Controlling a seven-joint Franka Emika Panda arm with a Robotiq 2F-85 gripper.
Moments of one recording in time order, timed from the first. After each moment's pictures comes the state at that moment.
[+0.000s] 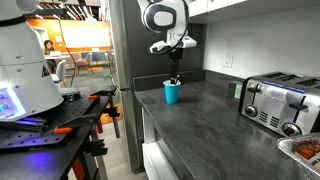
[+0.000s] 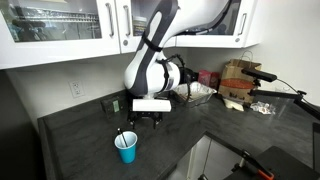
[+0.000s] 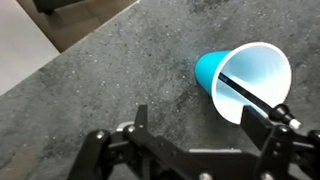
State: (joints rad) arm 0.15 0.43 0.15 -2.29 0.19 2.74 0.40
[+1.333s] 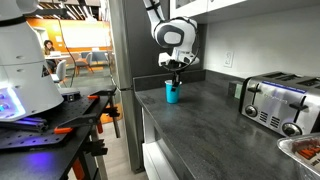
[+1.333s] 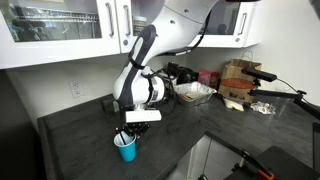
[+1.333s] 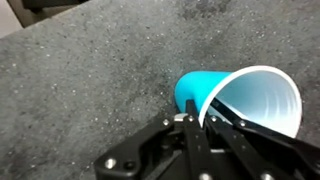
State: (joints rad) arm 0.16 0.66 0.18 -2.08 0.23 2.66 0.23
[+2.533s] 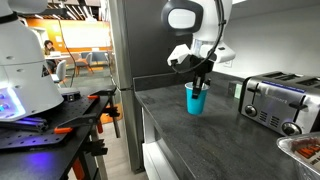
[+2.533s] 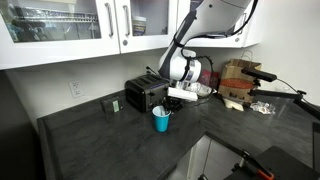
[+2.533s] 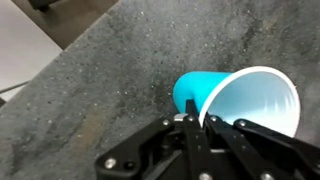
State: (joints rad) arm -0.18 0.52 0.13 -2.18 0.40 2.66 0.00
